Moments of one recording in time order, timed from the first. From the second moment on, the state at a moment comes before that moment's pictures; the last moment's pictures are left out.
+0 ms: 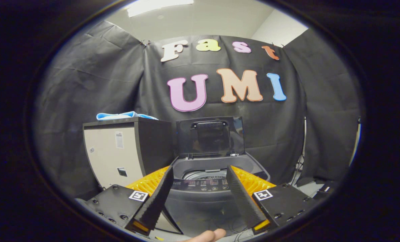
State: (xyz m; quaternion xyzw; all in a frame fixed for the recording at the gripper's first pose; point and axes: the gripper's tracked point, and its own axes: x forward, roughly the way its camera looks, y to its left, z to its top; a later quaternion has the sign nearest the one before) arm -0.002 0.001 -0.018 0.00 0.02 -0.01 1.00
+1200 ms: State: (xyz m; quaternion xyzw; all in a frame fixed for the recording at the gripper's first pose) arm 0.023 0.056 0.012 0.00 0.04 0.00 1.00
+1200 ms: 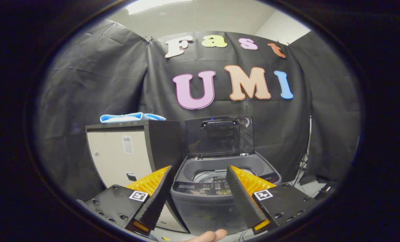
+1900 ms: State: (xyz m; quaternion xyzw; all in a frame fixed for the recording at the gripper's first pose) arm 0.172 0.259 0.133 -0.05 0.07 0.06 0.99
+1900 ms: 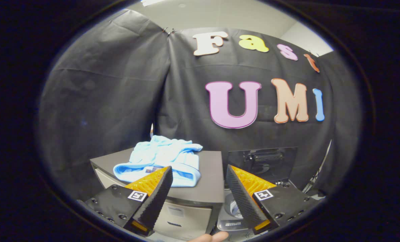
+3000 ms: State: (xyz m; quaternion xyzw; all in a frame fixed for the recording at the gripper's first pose) arm 0.278 0.363 0.052 -0.01 0.26 0.03 0.96
